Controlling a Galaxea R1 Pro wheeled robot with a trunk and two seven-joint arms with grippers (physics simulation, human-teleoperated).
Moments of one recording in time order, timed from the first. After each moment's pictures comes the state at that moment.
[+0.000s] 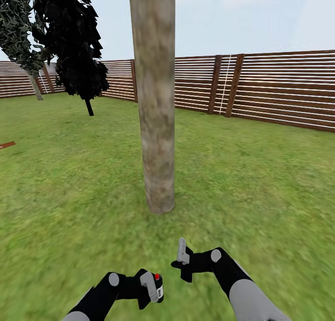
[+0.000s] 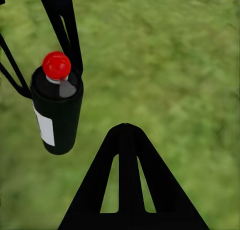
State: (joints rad) left arm -0.49 -0.10 -0.01 -0.52 -0.77 -0.18 -0.80; right arm -0.66 0.17 -0.29 -0.47 1.14 -0.40 0.90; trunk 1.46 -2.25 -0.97
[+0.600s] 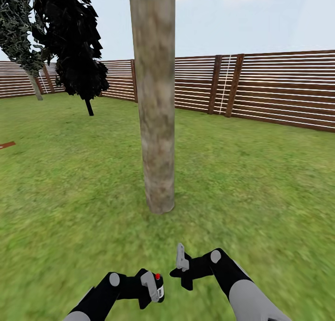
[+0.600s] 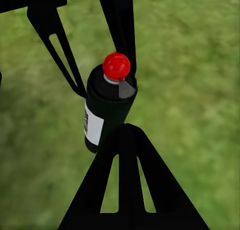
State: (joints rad) left arm -0.49 -0.10 0.00 -0.52 -0.77 -0.18 -0.79; right arm -0.66 0.17 -0.29 -0.46 1.14 -0.40 1.03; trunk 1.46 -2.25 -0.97
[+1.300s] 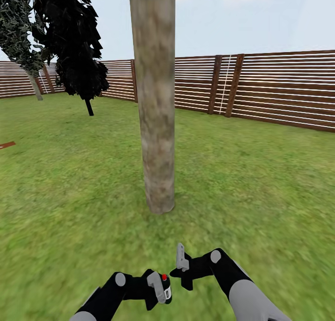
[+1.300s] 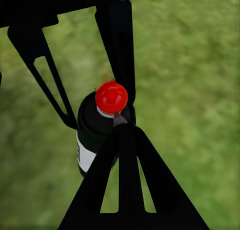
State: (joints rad) left arm -0.49 -0.14 -0.01 -0.52 -0.77 -0.18 -0.81; right arm -0.66 0.17 -0.29 -0.46 1.14 -0.40 1.03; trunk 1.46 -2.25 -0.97
